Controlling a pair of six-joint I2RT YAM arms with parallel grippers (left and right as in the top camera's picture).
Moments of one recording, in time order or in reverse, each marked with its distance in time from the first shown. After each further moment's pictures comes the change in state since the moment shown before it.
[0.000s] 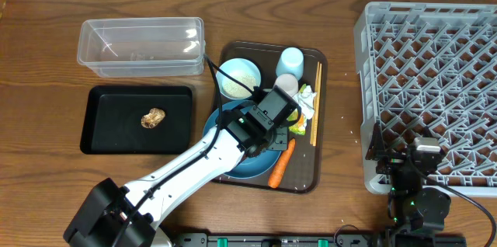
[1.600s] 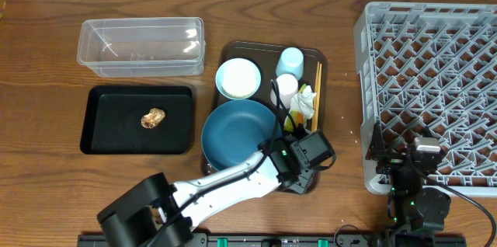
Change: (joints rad) left arm -0.268 0.135 0.000 -0.030 -0.070 0.167; right arm 0.000 0.000 0.000 0.000 0.000 0.000
